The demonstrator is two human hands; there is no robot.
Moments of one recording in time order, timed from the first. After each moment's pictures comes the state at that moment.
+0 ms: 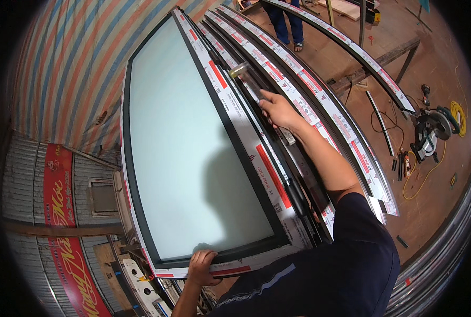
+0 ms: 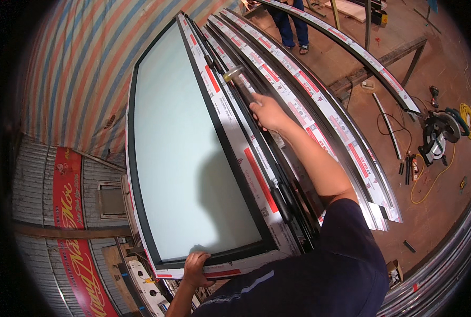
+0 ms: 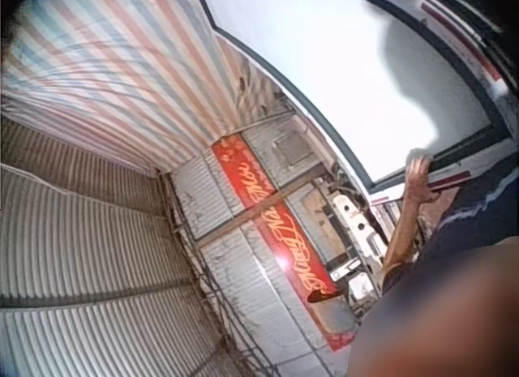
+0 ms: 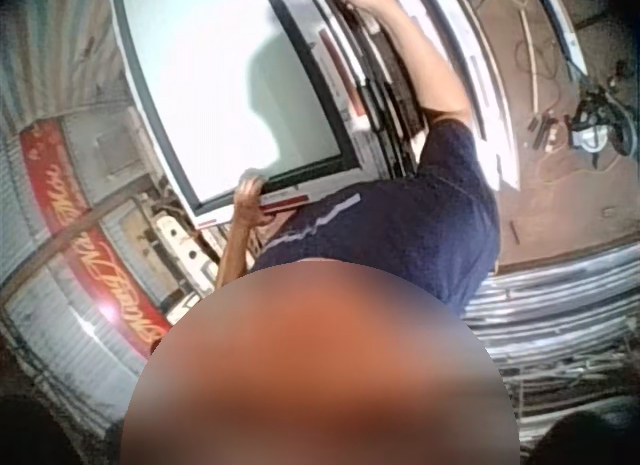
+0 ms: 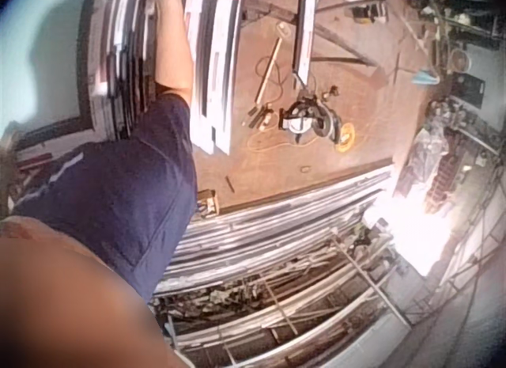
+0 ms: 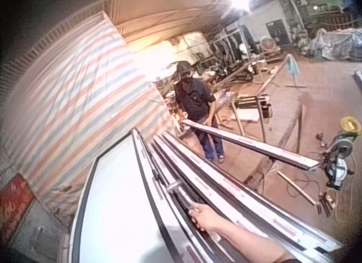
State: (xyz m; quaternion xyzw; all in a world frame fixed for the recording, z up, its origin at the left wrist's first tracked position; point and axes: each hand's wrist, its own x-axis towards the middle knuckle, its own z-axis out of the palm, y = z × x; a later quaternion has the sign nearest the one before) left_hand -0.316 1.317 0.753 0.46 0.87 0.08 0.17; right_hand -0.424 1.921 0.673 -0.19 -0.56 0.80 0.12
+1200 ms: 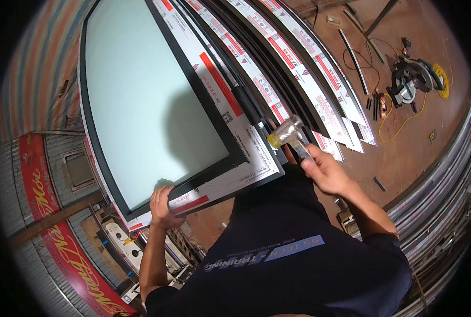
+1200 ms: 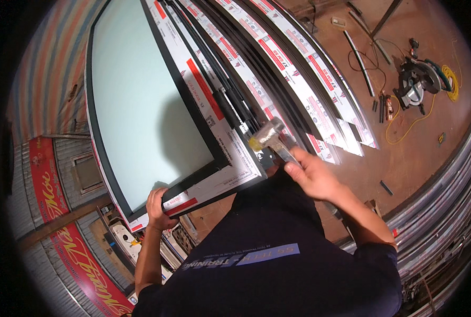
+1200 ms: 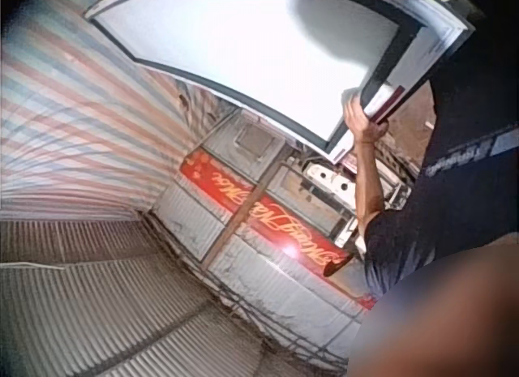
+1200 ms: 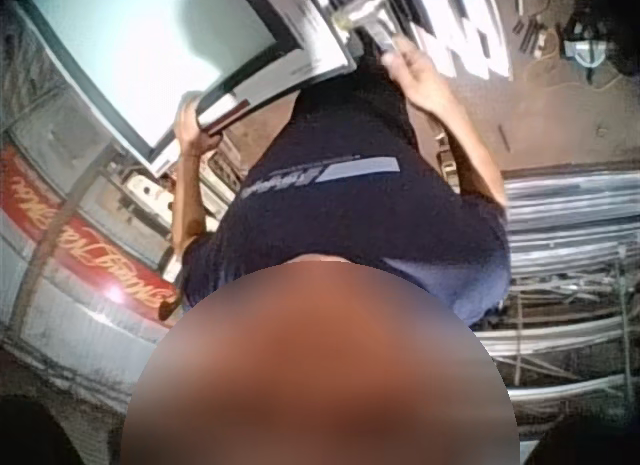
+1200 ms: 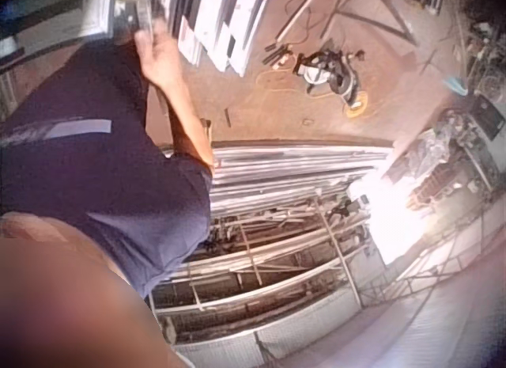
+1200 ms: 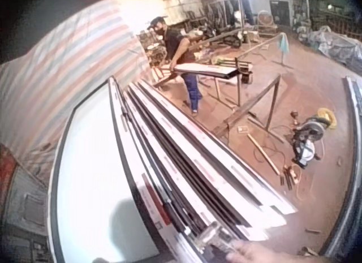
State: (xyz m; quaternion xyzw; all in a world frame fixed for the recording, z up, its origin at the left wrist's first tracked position) left_hand -0.310 1.324 0.746 0.53 0.84 0.12 0.08; right_hand 0.006 1.775 0.662 -0.21 -0.63 0.75 0.02
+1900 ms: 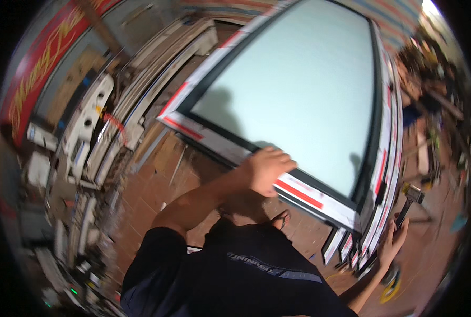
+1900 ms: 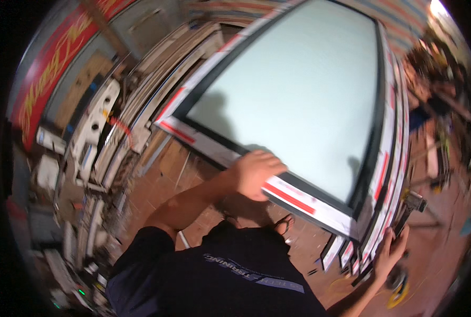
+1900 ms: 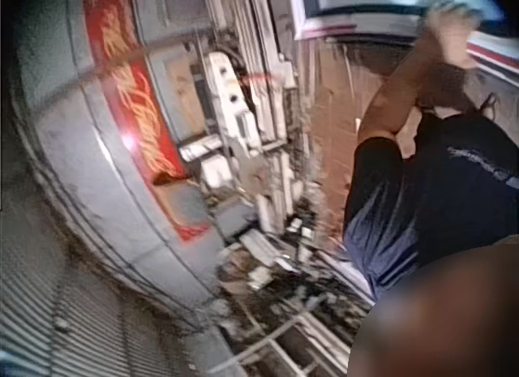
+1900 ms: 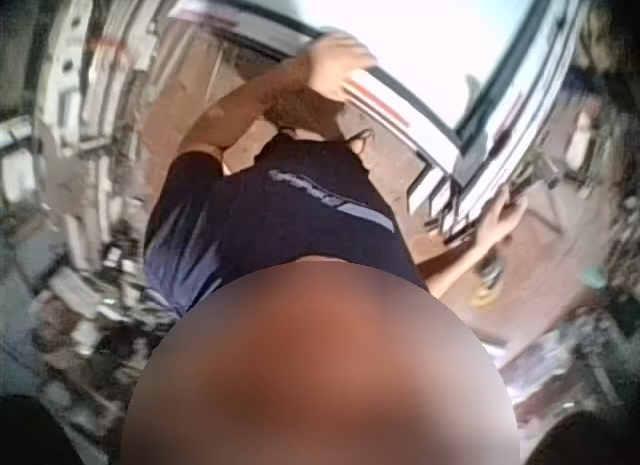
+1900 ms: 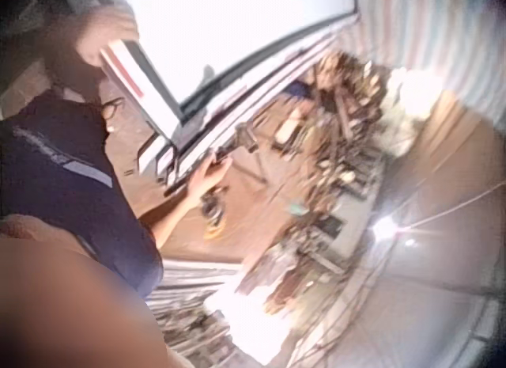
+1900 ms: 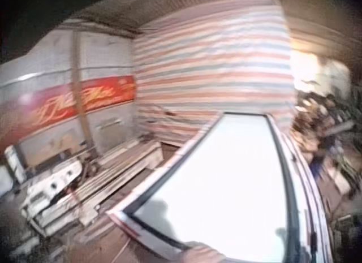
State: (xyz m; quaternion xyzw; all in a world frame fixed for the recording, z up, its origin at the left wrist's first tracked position) left_hand -0.289 1.278 0.729 0.48 0.86 0.20 0.03; right_hand -0.056 1.777 0.752 -0.17 -0.80 0.52 0.22
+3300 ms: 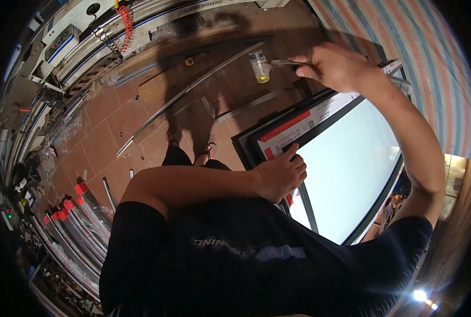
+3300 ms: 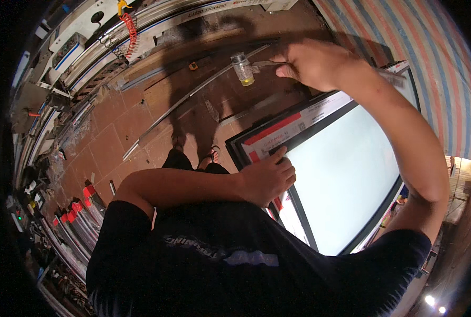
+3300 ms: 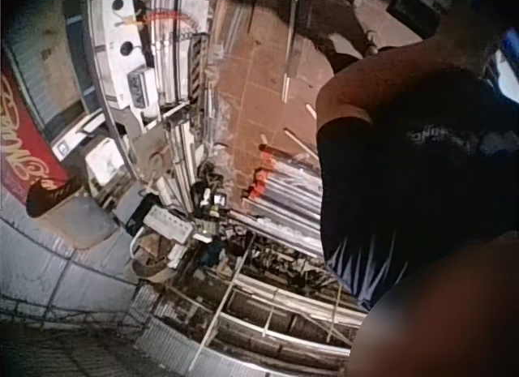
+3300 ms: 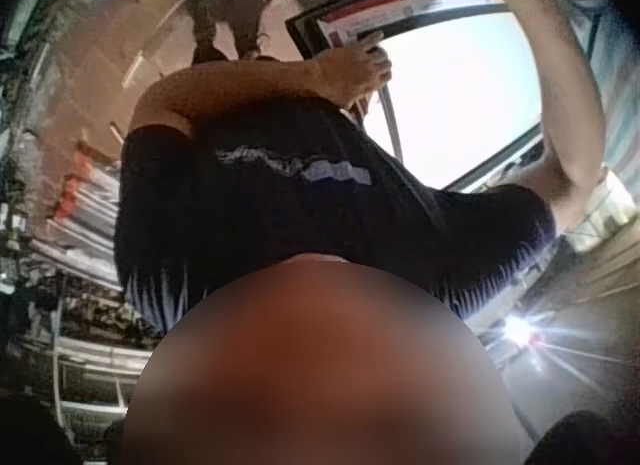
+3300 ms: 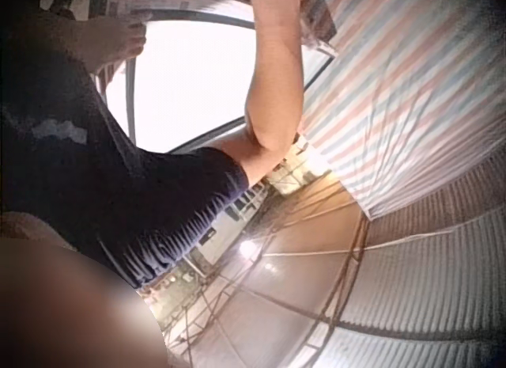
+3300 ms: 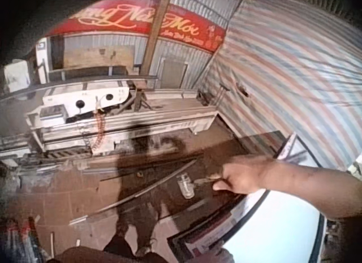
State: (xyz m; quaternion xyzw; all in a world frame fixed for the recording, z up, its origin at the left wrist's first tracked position) left_hand -0.371 0.991 0.707 0.38 0.91 0.15 -0.06; right_hand -0.575 0.953 0.916 0.51 -0.81 -0.23 -0.18
